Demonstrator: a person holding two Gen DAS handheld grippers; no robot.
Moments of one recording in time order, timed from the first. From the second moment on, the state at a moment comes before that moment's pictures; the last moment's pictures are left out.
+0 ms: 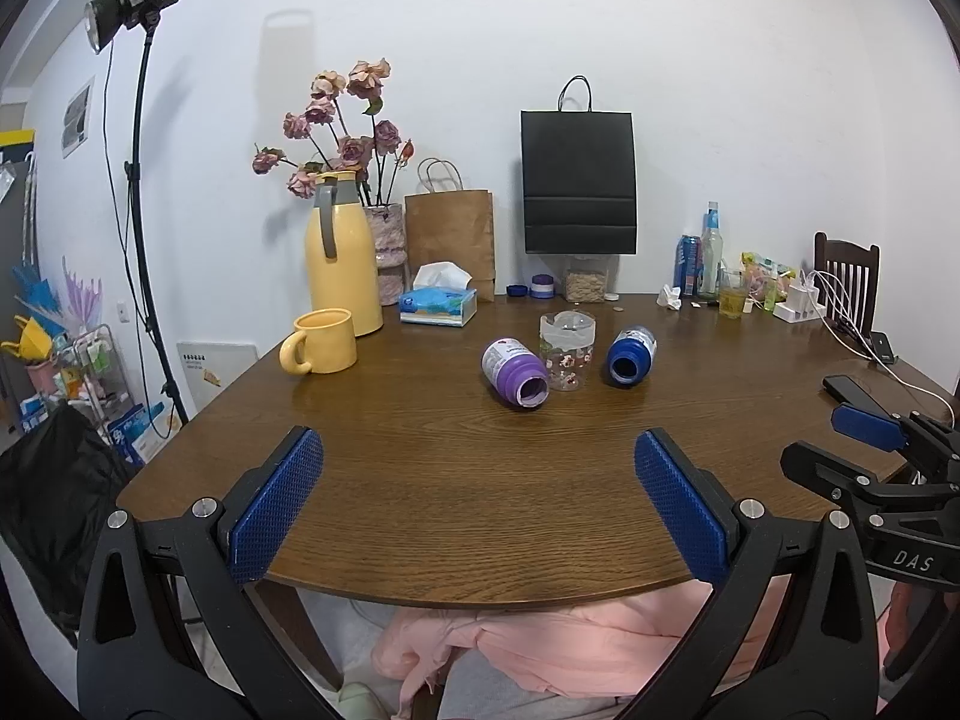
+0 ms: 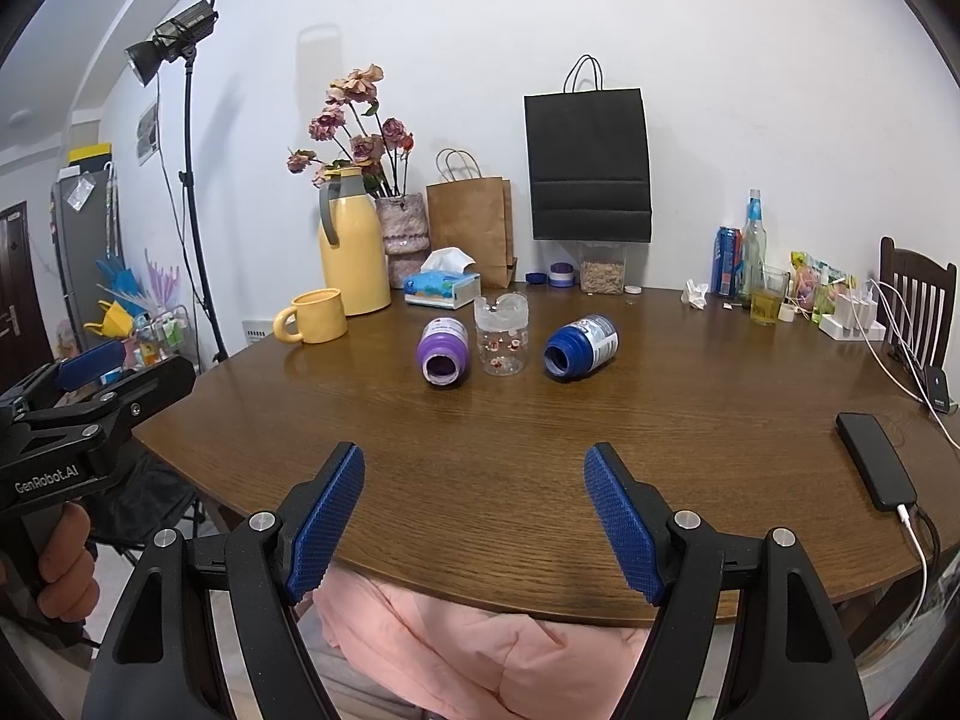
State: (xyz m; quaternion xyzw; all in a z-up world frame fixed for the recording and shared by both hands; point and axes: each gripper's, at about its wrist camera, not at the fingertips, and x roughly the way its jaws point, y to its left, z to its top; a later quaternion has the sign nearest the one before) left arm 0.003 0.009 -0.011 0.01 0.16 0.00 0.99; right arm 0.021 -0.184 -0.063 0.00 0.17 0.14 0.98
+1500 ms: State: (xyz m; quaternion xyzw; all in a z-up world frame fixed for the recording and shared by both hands) left arm 0.228 0.061 -0.031 -0.03 0.25 -0.04 0.97; right arm 0.282 -0.105 -0.084 0.03 0.30 0.22 0.93
